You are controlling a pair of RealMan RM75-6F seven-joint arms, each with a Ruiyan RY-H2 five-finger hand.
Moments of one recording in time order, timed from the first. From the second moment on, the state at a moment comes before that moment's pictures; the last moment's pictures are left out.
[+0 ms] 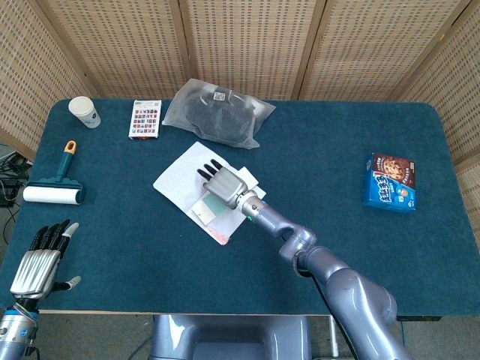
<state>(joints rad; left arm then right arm) -0.12 -1.19 0.01 -1.70 1.42 1.34 0.26 1.32 -1.99 0.11 -0.50 -1.55 0.60 0.18</state>
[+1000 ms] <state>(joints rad) -0.13 -1.20 0.01 -1.69 1.38 1.32 0.26 1.36 -2.09 -0.02 -0.29 -1.66 0.64 0.37</state>
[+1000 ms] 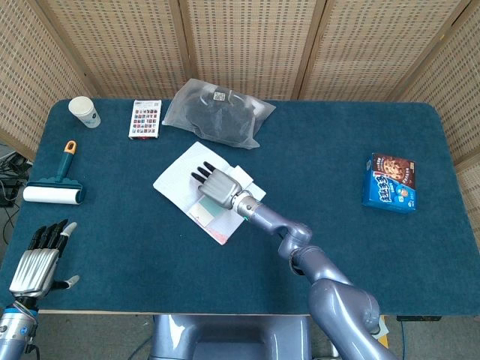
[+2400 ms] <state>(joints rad) -0.10 -1.19 0.03 -1.73 1.46 1.40 0.30 1.21 -1.73 0.07 -0.96 -1.48 0.73 -0.02</state>
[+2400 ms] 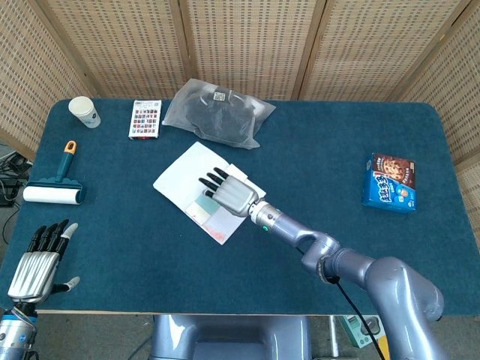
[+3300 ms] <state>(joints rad) -0.10 -1.20 0.04 -1.72 1.47 1.39 0.31 1.17 -1.74 0.12 -1.02 -1.23 0.59 -0.32</state>
